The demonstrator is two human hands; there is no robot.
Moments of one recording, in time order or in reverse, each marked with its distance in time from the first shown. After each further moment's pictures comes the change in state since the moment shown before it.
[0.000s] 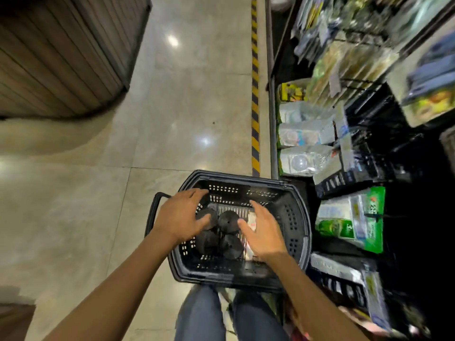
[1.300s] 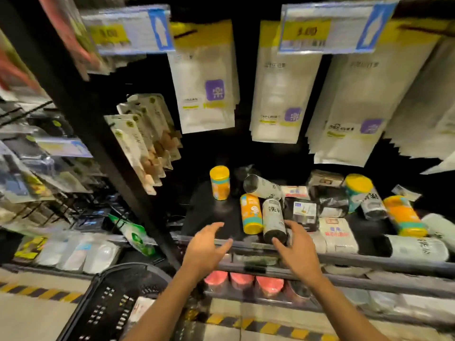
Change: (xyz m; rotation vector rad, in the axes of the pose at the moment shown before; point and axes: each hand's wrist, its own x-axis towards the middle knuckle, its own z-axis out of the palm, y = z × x) left_hand -0.251 0.360 0.067 0.061 -0.474 1.130; right_hand -0.519 0.130 0.028 0.488 1.315 0.949
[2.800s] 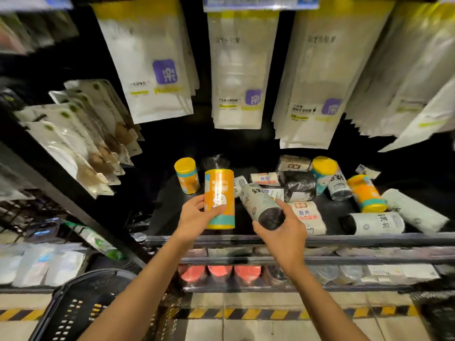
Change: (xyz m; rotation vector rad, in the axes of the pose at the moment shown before) left_hand 0.051 0.058 0.021 -0.828 -0.017 -0.114; right_hand -0.010 -0.002 -0.029 0.178 0.347 0.117
